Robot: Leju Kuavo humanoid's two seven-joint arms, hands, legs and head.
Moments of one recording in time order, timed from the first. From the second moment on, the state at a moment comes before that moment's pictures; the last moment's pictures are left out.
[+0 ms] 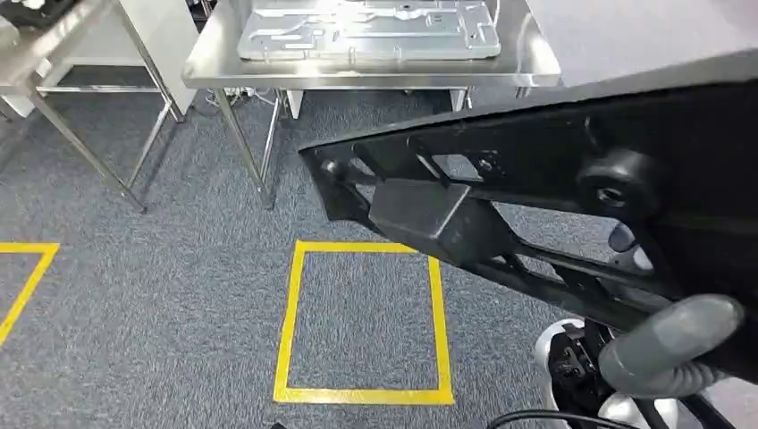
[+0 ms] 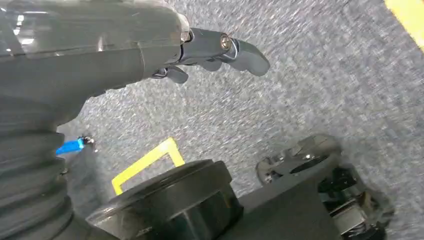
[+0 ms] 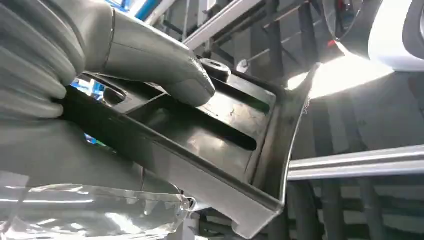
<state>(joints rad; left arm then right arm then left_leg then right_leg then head) -0.17 -0.03 -1.28 -0.15 0.81 0.35 0.05 -0.31 0.12 0.32 -2.23 0.20 -0.11 -0.70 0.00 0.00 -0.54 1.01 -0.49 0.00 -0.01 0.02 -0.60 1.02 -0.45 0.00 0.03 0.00</state>
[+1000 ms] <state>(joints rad) -0.17 -0.04 -1.28 -0.15 0.82 0.35 0.05 -0.29 0.12 0.32 -2.19 0.14 -0.08 -0.68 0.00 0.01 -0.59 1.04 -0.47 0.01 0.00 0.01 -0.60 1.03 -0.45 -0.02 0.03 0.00</state>
